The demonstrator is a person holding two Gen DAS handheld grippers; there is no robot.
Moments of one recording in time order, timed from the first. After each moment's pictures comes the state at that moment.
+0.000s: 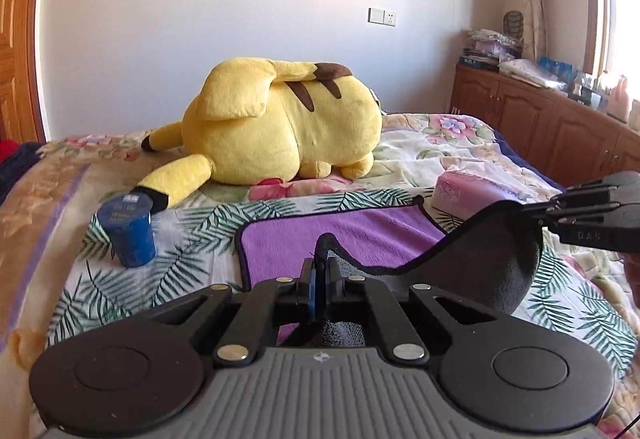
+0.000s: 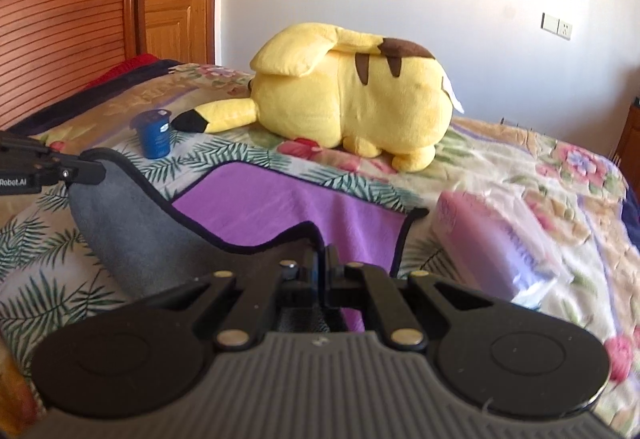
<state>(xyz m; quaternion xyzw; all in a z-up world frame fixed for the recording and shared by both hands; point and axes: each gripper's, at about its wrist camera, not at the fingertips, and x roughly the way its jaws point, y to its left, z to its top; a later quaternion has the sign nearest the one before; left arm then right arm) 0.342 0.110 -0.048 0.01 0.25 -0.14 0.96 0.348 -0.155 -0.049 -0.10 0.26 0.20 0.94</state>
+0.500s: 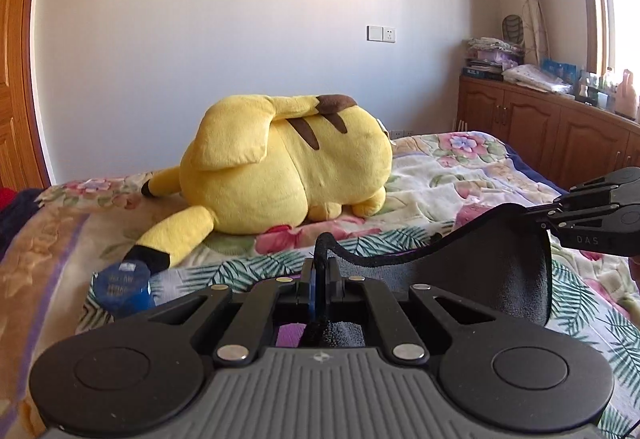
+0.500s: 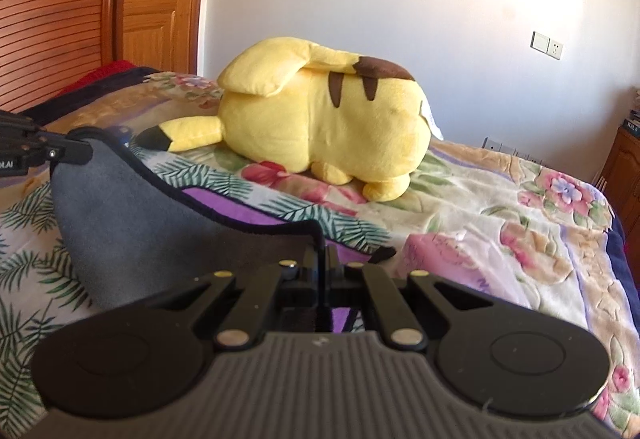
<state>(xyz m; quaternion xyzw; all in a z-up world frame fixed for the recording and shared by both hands) 0.389 0.097 -0.028 0.04 0.22 -0.13 0.97 0.393 -0.163 -0.039 -0.12 0.24 0.18 0.95</state>
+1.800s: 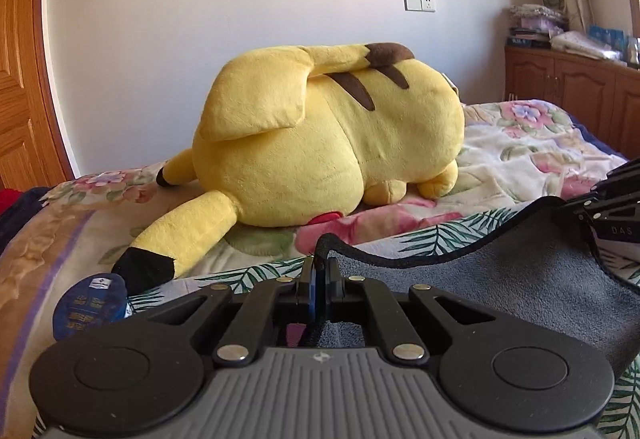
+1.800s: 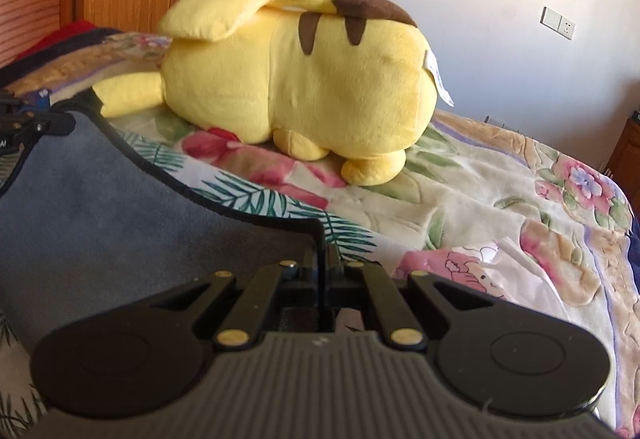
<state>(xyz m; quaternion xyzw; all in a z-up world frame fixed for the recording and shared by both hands) 0.493 0.089 -0.094 0.08 0.23 -0.06 0.97 0.496 -0.158 -0.100 -0.15 0.28 0.16 0.93</state>
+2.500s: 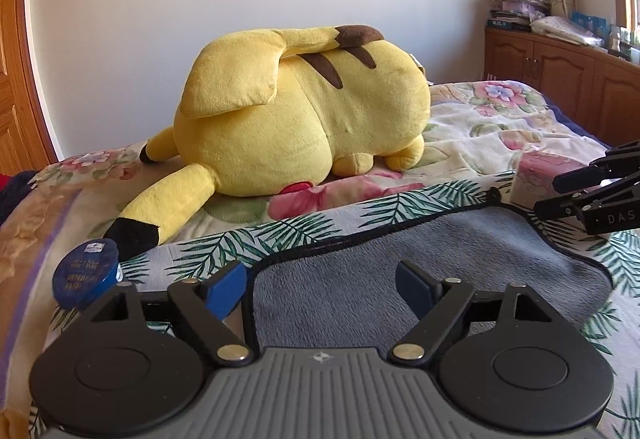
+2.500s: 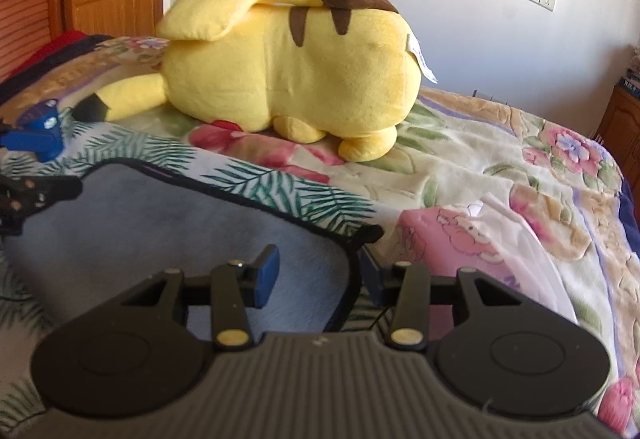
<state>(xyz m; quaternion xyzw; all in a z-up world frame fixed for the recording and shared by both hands) 0.457 0.082 -0.084 0.07 0.27 -0.09 0.96 0.458 -0.161 -0.084 -0.10 0.31 0.15 0.93</state>
